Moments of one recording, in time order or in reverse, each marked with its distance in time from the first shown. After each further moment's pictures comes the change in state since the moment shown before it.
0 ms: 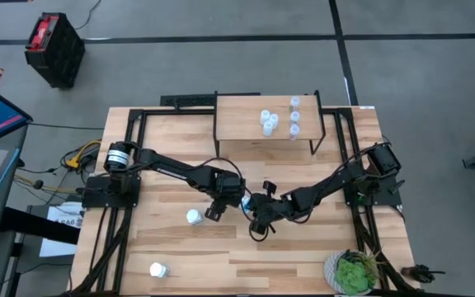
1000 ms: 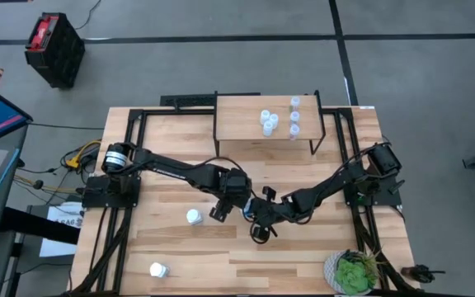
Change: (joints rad) left arm -0.045 -0.013 0.181 -0.122 -0.043 0.040; right arm 0.002 0.000 0.001 -0.011 -0.043 0.005
